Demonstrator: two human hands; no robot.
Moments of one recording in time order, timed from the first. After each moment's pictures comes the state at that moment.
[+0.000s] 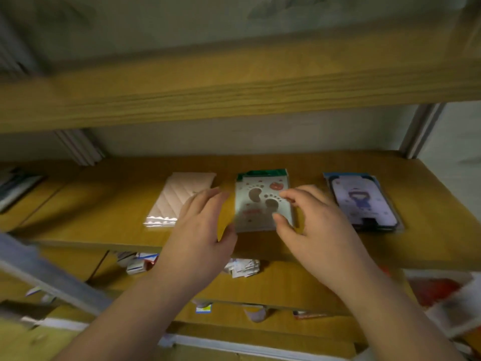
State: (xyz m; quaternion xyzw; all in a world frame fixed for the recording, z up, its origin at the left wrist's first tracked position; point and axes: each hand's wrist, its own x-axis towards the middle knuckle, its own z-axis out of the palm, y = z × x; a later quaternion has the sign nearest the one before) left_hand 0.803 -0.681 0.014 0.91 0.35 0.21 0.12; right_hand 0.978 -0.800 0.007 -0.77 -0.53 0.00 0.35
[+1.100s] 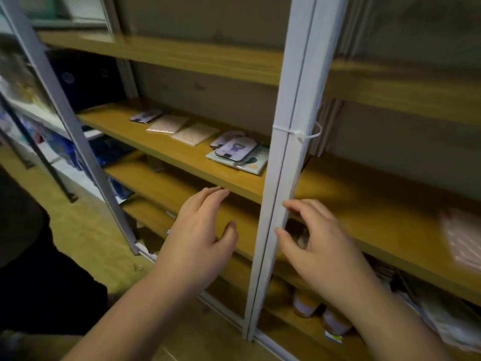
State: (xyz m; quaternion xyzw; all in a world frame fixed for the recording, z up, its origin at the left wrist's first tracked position) left_hand 0.296 -0.496 0.017 0.77 0.53 0.33 0.13; right_hand 0.501 -0.539 0.025 -0.65 -0.69 0.10 0.31
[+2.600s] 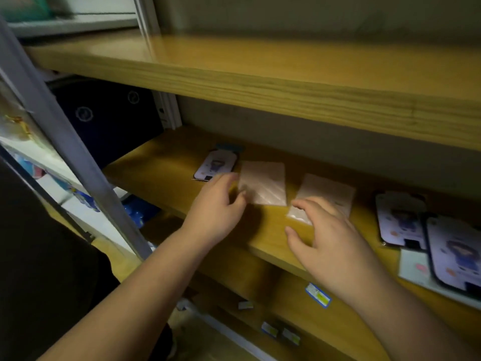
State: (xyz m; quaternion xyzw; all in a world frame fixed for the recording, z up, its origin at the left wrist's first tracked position) left_hand 0.049 0.013 -0.021 0.78 0.52 0.29 0.18; right_hand 0.236 -0.117 0.003 -0.70 -0.67 0.07 0.26
